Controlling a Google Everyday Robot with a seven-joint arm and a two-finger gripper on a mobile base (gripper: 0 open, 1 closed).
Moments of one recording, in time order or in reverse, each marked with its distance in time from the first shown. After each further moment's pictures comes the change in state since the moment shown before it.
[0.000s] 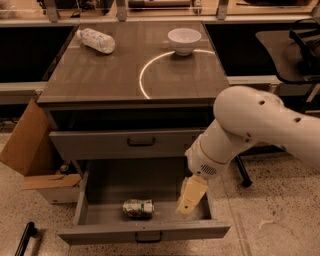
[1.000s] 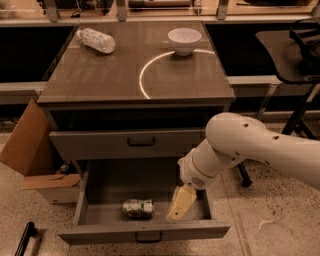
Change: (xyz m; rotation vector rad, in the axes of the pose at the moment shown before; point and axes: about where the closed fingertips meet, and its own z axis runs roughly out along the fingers) arm 0.001 -0.013 0.063 0.003 -0.070 0.005
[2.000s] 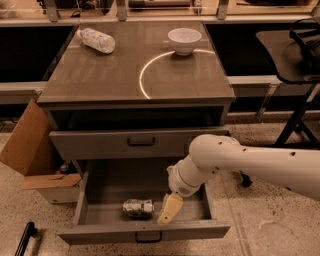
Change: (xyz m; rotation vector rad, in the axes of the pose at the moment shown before) arm 0.007 -0.028 0.085 0.019 -0.022 -0.059
